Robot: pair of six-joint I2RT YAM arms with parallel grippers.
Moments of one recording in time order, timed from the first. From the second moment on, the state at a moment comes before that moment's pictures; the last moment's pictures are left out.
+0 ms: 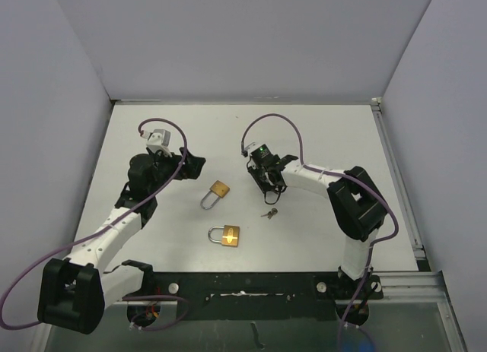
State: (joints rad) left arm -0.25 1.08 0.58 0.31 0.22 -0.38; right arm 0.68 1.86 1.21 -0.40 0.18 -0.02
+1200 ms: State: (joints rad) left arm -0.39 1.10 0.52 0.40 0.22 -0.36; right arm 0.51 1.60 1.20 -0.31 -0.09 0.12
